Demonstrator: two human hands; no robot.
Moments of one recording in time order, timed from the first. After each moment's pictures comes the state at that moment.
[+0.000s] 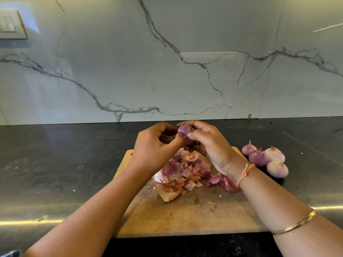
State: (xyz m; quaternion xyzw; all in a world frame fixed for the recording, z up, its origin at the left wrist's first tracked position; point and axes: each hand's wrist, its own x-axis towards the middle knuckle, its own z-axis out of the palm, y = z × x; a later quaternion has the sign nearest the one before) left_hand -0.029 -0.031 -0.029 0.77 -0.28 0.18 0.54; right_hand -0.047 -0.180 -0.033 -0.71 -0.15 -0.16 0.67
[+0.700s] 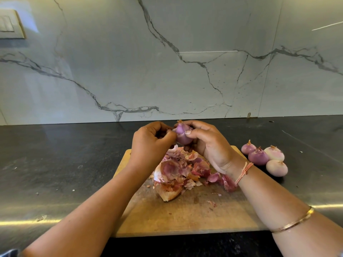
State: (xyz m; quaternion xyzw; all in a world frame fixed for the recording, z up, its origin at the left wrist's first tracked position) left_hand -0.024 -0.033 -0.028 0.76 -0.23 0.20 0.57; right_hand -0.051 -0.178 -0.029 -0.67 -0.17 -0.12 0.71
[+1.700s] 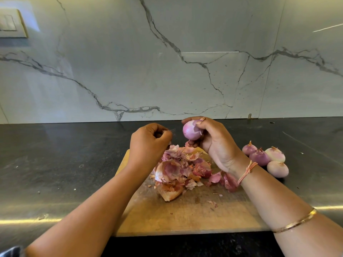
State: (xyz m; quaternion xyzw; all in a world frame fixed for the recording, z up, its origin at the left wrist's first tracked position) left_hand -0.017 -0.030 -0.030 0.79 -0.17 0.19 0.56; right_hand -0.046 -0.182 -0.029 -0.64 -0.11 -0.16 0.74
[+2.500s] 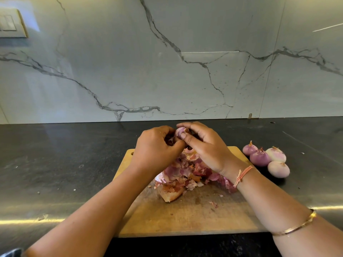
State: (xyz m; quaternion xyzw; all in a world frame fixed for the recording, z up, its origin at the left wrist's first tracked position) left_hand -0.027 -0.033 -0.031 0.83 -0.26 0.23 0.43; right_hand -0.048 -0.177 -0.037 -0.82 -0.16 -0.23 0.50
